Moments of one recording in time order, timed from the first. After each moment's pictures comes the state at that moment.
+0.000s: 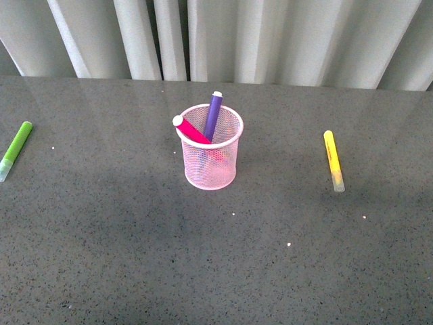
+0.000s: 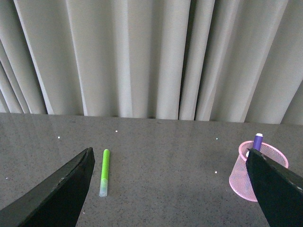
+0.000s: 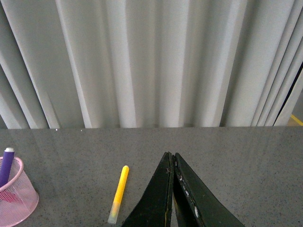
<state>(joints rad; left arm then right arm) 0.00 0.00 0.01 0.00 0.00 0.00 0.00 0.74 0.02 0.71 0.00 0.00</state>
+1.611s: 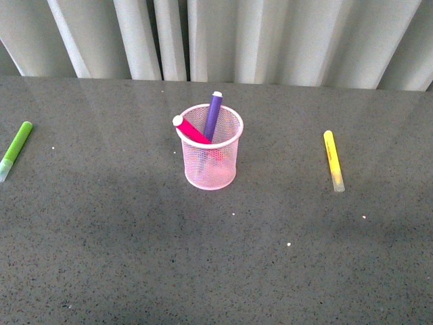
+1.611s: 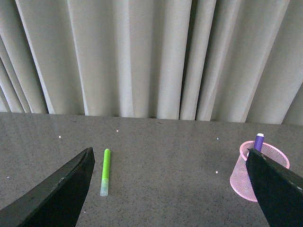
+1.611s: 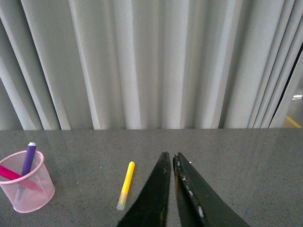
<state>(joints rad) 0.00 0.00 0.01 0.00 0.00 0.00 0.00 0.00 0.02 0.00 0.00 0.00</state>
